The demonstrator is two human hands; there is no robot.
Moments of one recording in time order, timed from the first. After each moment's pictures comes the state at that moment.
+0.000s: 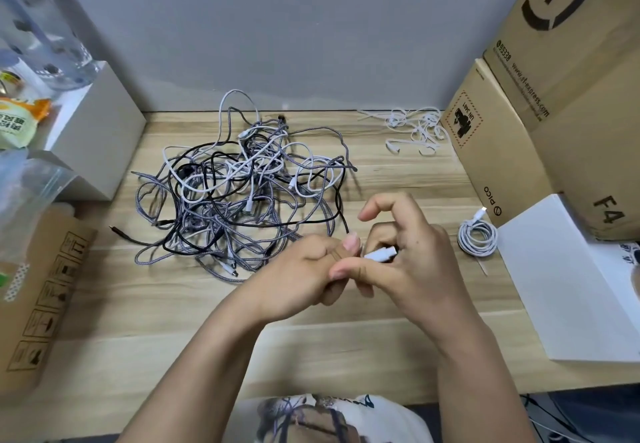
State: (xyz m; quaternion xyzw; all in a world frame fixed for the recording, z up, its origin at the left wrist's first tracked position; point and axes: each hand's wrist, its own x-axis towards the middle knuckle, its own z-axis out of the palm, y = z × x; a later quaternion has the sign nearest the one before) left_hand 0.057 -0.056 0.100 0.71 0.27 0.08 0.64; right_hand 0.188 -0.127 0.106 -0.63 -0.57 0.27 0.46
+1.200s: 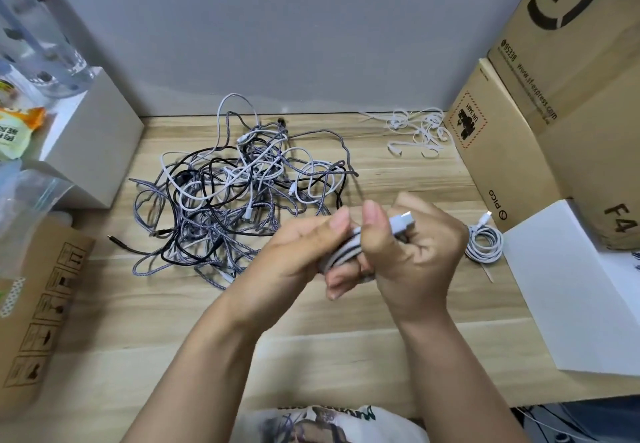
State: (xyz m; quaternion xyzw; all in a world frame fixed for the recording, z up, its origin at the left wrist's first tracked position) left_hand 0.065 -0.045 0.105 0.56 0.14 0.23 0.79; right_hand 0.173 -0.095 0.099 -0.58 -0.47 0.04 0.66
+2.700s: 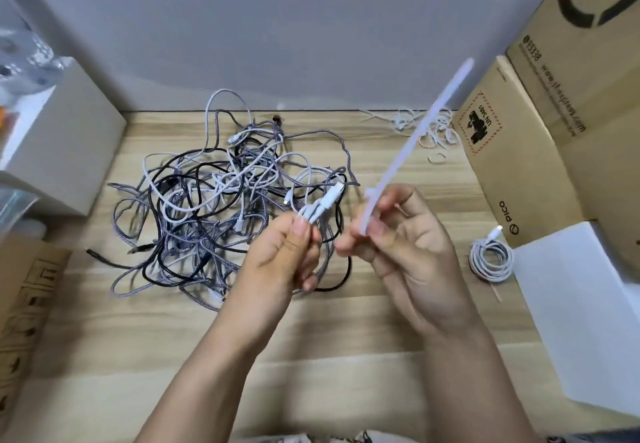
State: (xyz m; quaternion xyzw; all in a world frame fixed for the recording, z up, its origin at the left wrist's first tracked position) left_hand 0.076 -0.015 0.068 0.46 0.35 0.35 0.74; right_hand 0.210 -0.065 0.085 -0.34 -0.26 0.59 0.69
